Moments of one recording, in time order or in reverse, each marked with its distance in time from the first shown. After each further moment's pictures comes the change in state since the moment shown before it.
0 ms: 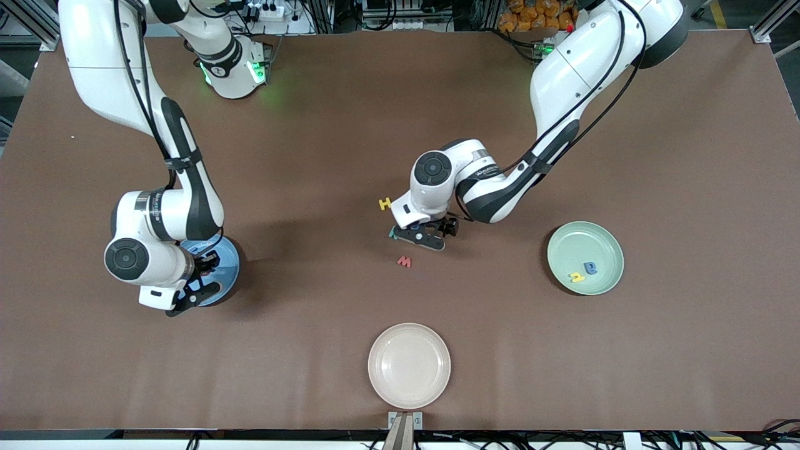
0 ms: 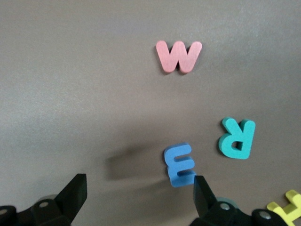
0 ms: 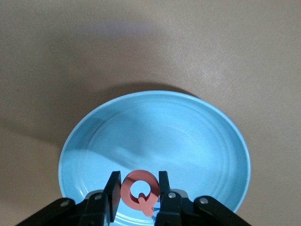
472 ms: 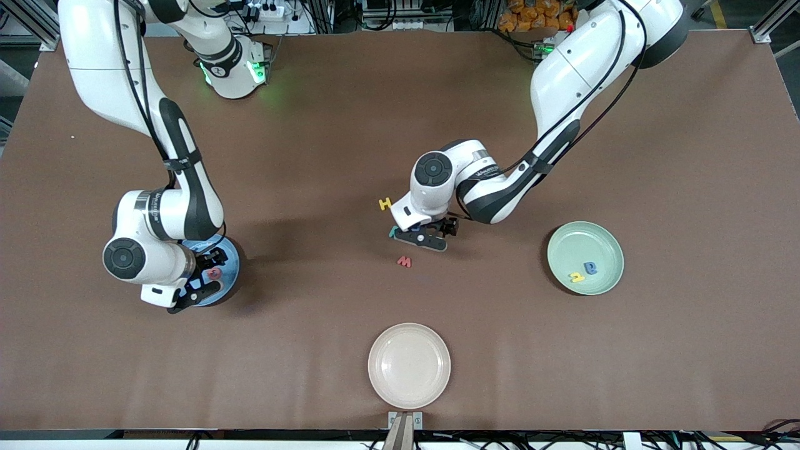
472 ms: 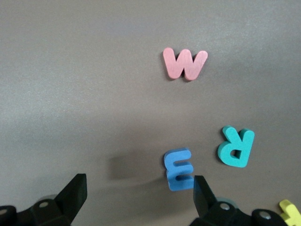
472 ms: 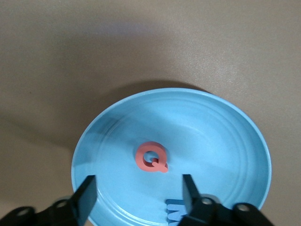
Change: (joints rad) left arm -0.002 0.001 0.001 0.008 -0.007 0.001 -0.064; right arm -0.001 -0.004 0.002 -0.010 0.043 -0.007 0.000
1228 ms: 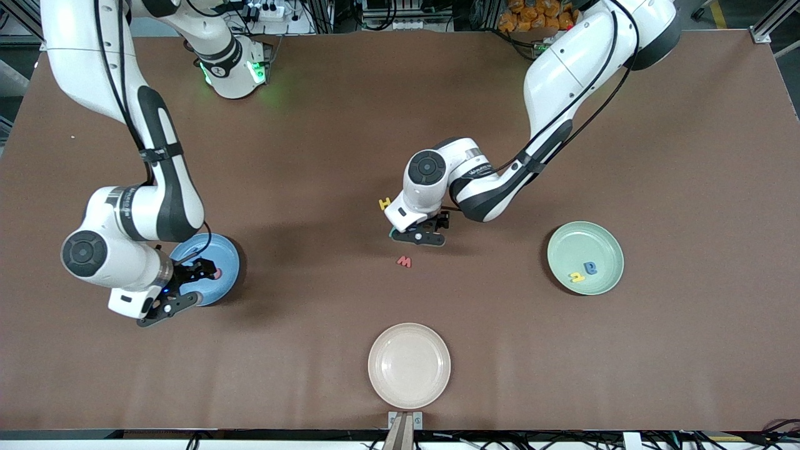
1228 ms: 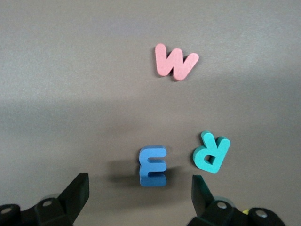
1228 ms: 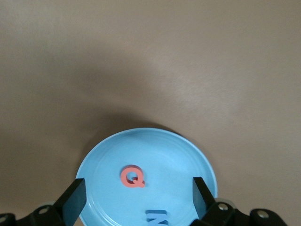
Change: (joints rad) left arm -0.029 0.019 0.000 0.029 -0.043 0.001 -0.160; right arm -0.039 -0.035 0.007 0.111 0.032 0.000 0.006
